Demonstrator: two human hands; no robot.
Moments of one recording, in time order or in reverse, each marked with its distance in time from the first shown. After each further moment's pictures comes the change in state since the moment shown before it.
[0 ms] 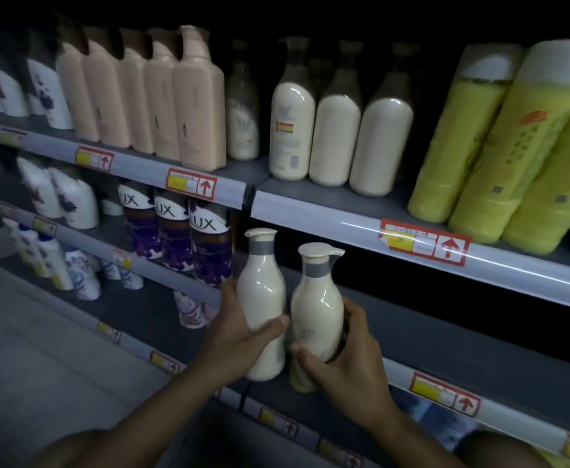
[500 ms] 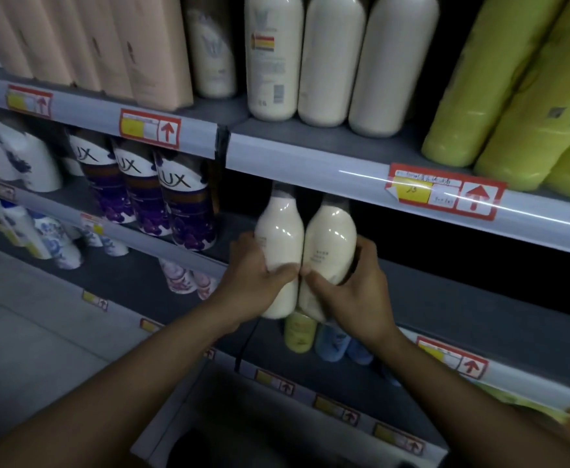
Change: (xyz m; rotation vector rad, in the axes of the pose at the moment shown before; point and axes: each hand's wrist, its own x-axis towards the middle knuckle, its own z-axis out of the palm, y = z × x) left_hand 0.066 -0.018 0.043 0.237 -0.064 -0.082; right_hand 0.061 0.041 0.002 0.036 0.113 0.103
